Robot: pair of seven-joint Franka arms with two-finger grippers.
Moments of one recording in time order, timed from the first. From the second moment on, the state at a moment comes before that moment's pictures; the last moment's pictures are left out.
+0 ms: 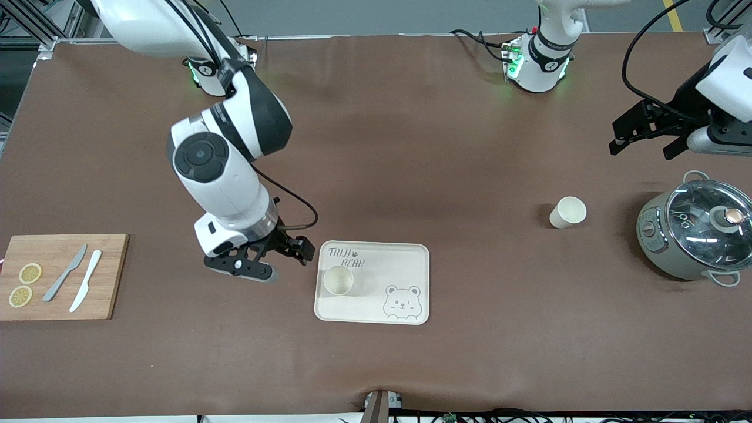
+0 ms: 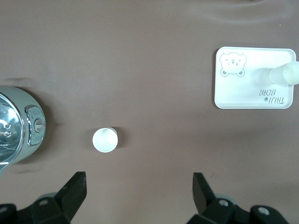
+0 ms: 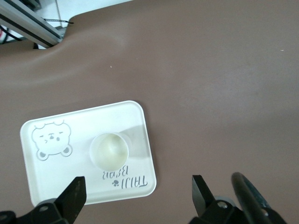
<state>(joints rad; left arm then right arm) -0.03 0.02 -0.12 -1.47 -0.09 1.56 -0.10 0.35 0.61 0.15 -1.24 -0.12 2.01 0.74</state>
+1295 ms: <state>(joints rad) -0.03 0.00 -0.12 -1.51 -0.09 1.59 -0.10 0.37 0.87 0.15 -1.12 -0.17 2.10 0.57</state>
